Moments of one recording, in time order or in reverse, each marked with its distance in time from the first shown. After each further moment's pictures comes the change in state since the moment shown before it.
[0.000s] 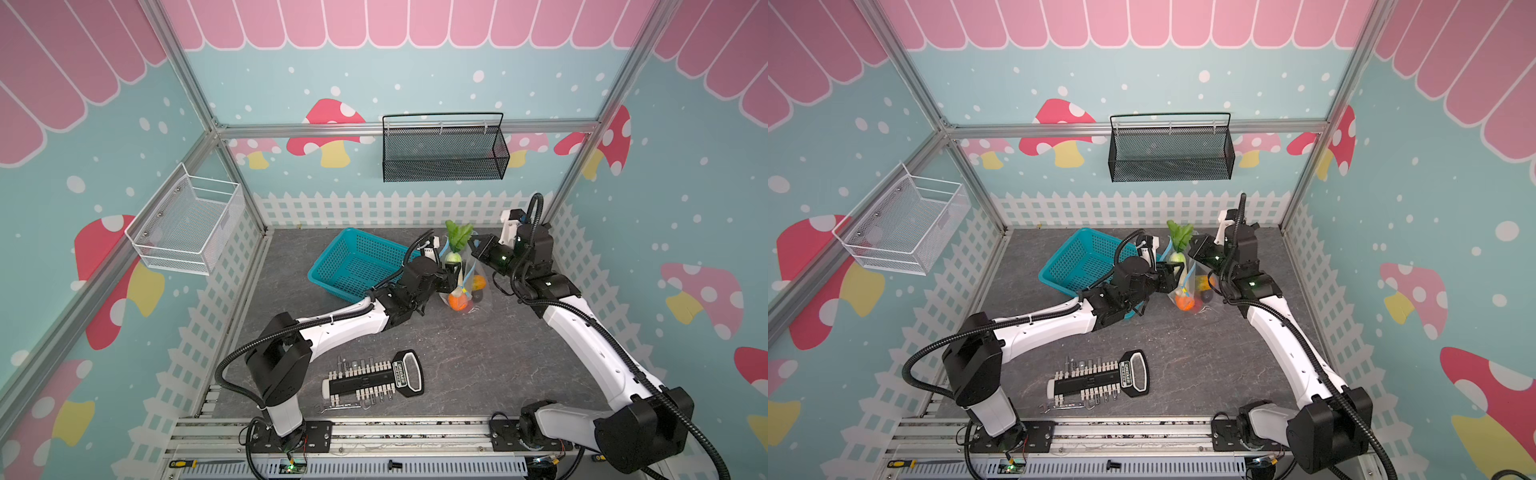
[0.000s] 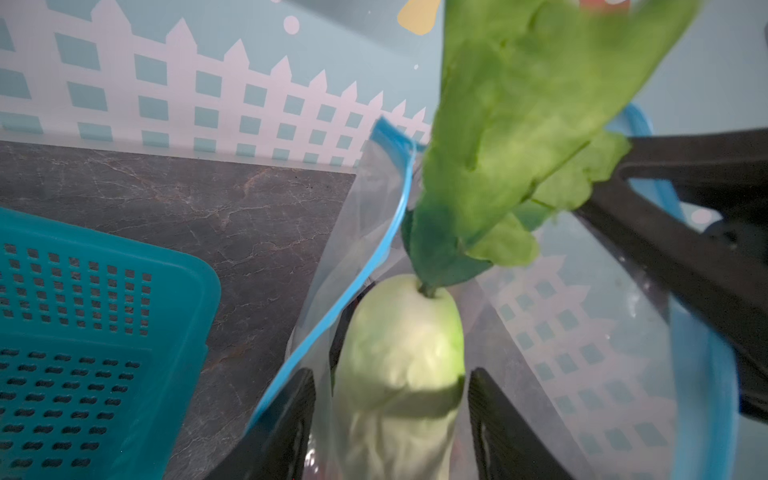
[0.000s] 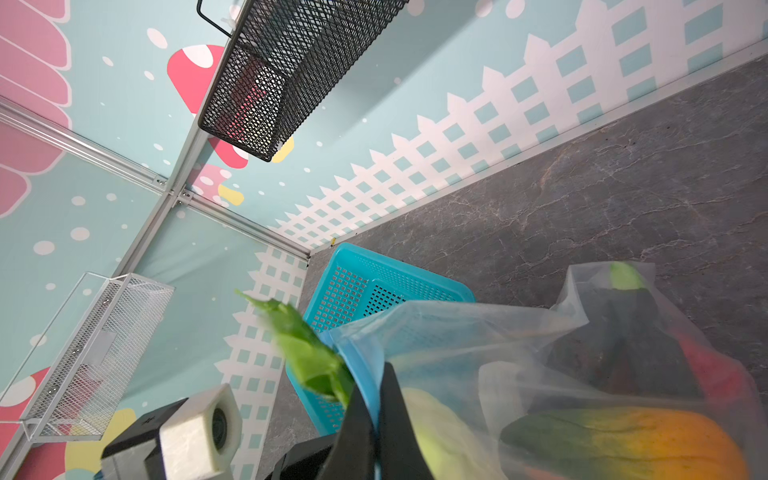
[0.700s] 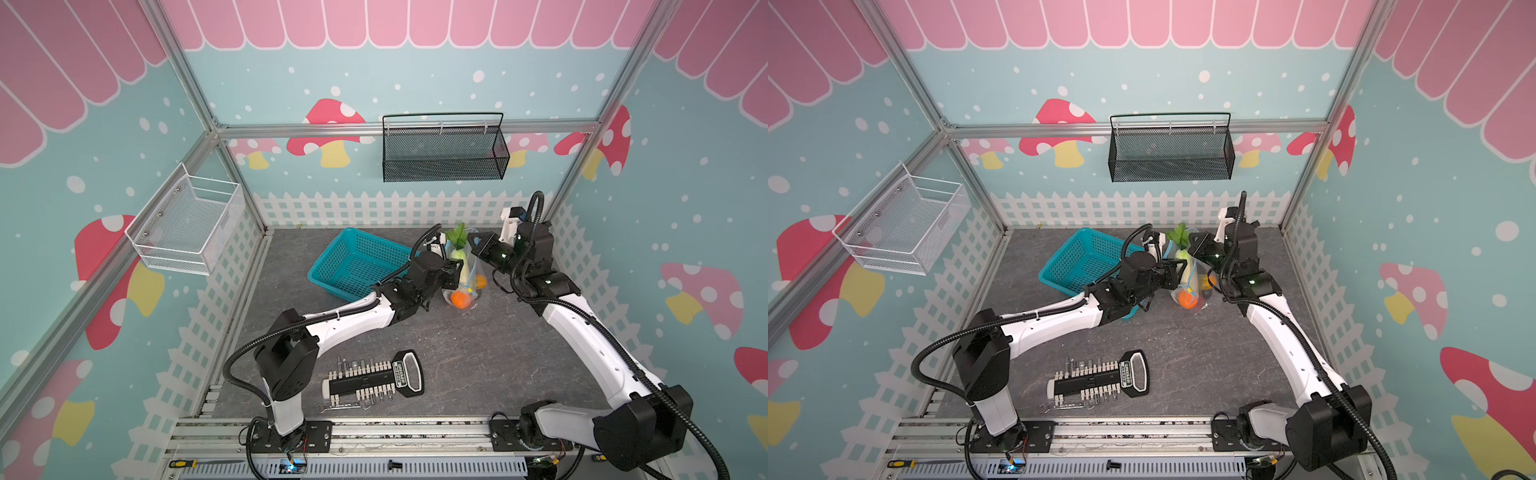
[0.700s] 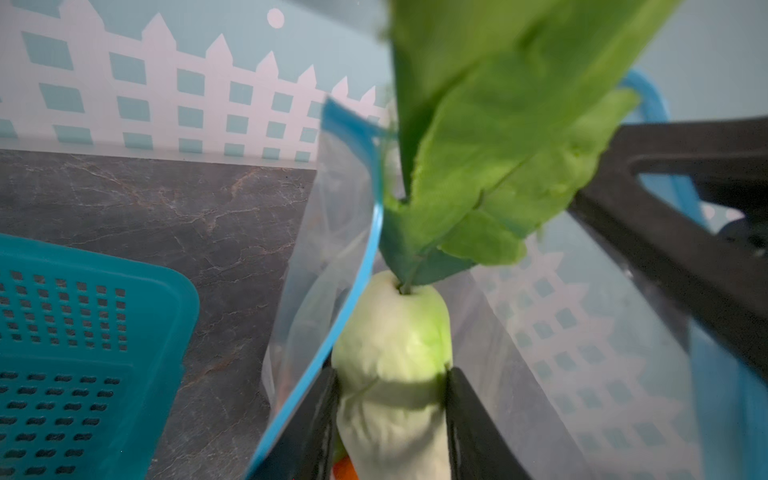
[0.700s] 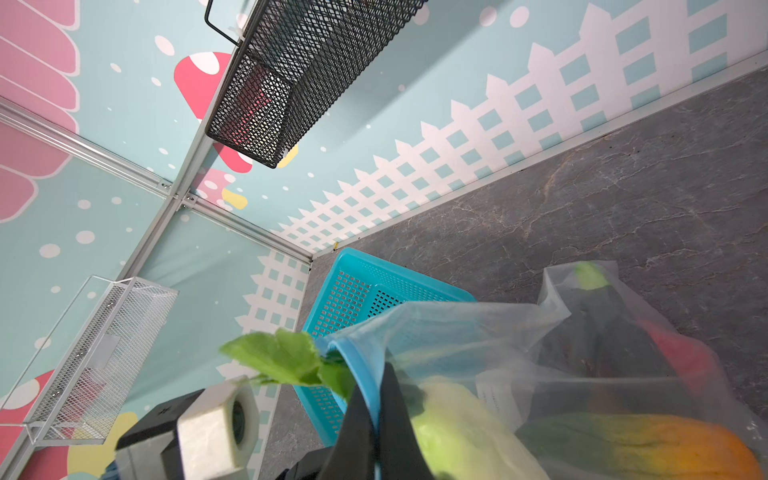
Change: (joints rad) left arm -0.001 0.069 0.111 -0.060 0.027 0.011; right arm 0.000 0.012 0.017 0.006 0.000 0.000
